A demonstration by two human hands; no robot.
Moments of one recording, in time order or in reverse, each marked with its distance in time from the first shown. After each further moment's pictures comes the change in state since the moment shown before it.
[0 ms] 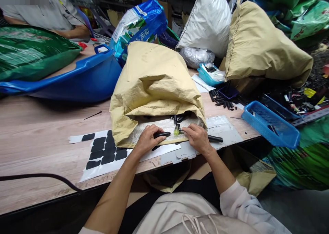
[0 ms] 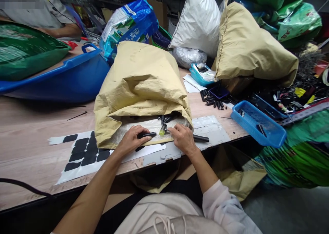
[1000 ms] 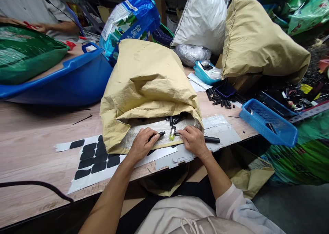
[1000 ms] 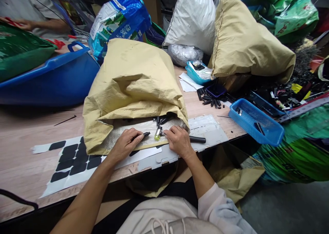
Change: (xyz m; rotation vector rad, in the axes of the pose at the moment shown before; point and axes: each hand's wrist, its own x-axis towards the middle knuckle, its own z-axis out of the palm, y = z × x) left_hand -0.003 0.002 0.000 0.042 -0.015 0.023; right_hand -0.004 -0.004 0.004 0.009 -0.025 0.014
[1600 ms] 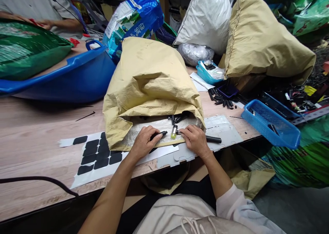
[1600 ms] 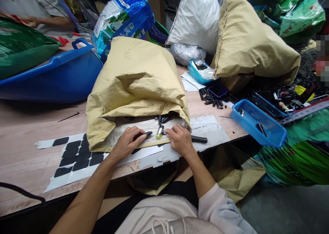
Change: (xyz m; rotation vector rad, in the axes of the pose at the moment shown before) left_hand -0.001 0.004 -0.001 0.017 -0.003 -0.010; right_hand 0.000 0.001 0.002 0.004 0.038 -0.016
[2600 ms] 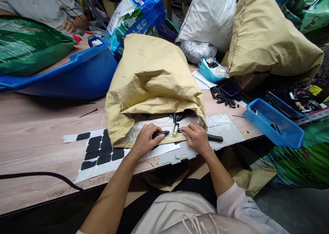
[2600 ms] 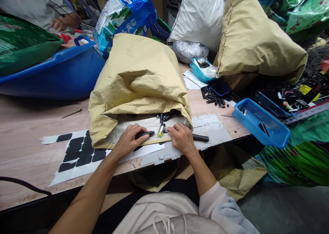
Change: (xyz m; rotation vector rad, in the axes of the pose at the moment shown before) left_hand -0.001 0.001 -0.002 -0.001 -0.022 -0.001; right_hand 0.000 0.001 0.000 0.029 0.034 -0.026
